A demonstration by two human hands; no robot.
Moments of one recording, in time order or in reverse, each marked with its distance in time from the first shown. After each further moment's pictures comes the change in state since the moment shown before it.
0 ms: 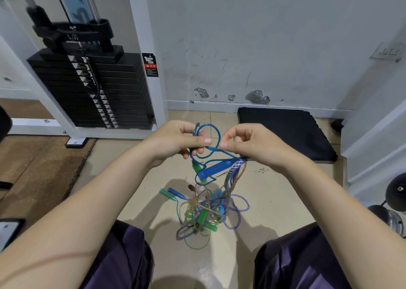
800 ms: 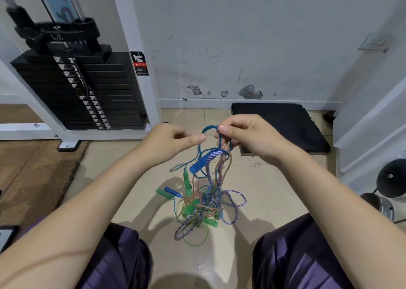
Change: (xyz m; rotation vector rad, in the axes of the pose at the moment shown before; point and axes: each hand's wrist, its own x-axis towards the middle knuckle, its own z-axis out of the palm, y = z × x) left_hand 0.003 -0.013 0.000 0.512 0.178 0.096; right_hand -0.001 0.002 -0.006 0.150 0.007 -0.105
